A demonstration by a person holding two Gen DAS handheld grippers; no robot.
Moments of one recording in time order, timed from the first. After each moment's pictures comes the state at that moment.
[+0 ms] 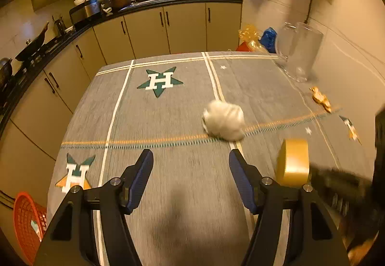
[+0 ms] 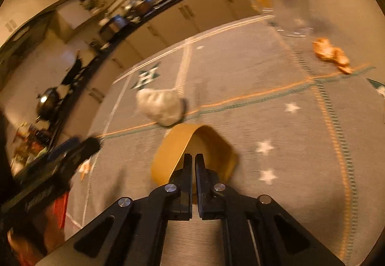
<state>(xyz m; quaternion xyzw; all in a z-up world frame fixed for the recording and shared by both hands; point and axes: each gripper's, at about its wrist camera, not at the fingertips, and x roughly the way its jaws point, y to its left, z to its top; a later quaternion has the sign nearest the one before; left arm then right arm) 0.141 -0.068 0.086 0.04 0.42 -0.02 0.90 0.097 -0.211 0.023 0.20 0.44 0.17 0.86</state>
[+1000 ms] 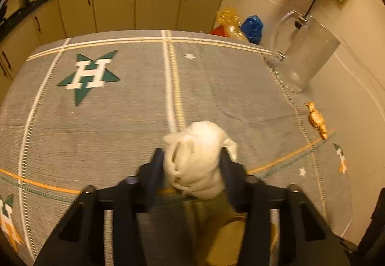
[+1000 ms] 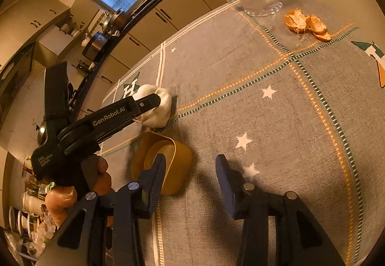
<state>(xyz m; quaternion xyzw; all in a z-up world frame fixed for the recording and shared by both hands) 0.256 -0.105 0.022 -0.04 0.49 -0.12 0.86 0.102 -0.245 0.007 0.29 0.45 0.11 0.83</state>
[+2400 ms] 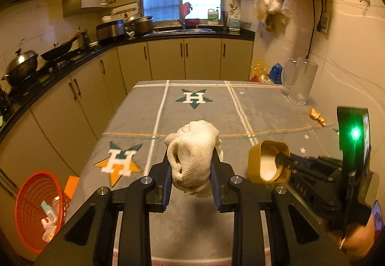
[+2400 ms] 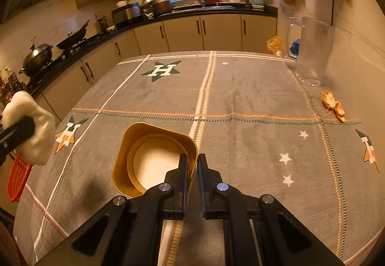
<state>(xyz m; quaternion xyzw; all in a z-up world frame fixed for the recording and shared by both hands) 0.031 0.000 0.108 0.01 0.32 0.01 0.95 0.068 -0.137 0.036 0.03 0.38 0.12 0.91</state>
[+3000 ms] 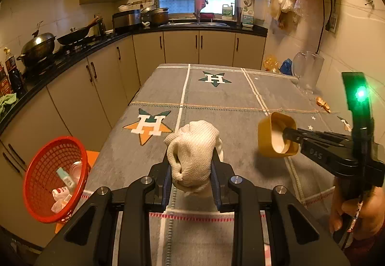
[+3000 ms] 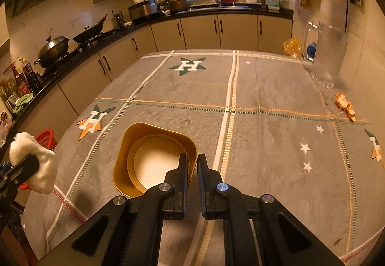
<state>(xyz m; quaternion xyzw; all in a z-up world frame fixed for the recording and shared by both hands) -0.034 0.037 0.093 -0.01 0.33 0.04 0.94 0.034 -0.108 0.045 0.02 0.38 0.16 0.91</state>
